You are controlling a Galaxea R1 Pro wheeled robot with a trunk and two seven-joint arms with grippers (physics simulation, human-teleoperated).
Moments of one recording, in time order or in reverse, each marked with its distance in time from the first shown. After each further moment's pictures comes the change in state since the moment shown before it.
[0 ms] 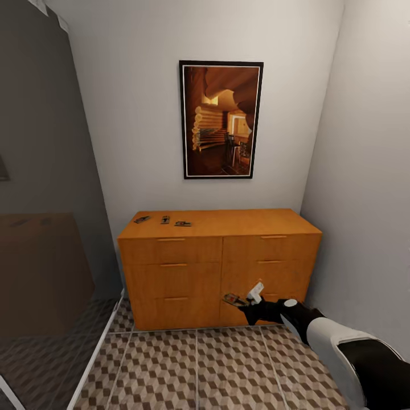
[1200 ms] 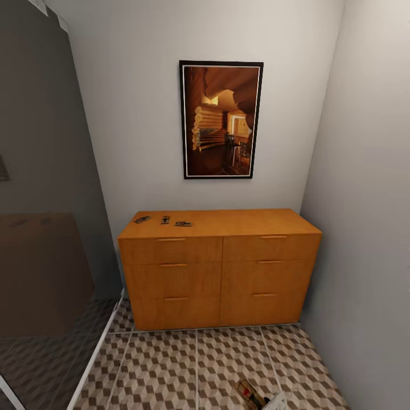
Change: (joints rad) left arm -0.001 -0.003 0.003 -0.453 0.003 0.219 0.062; right arm 0.571 0.045 -0.007 0.004 -0.004 -0.484 -0.475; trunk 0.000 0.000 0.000
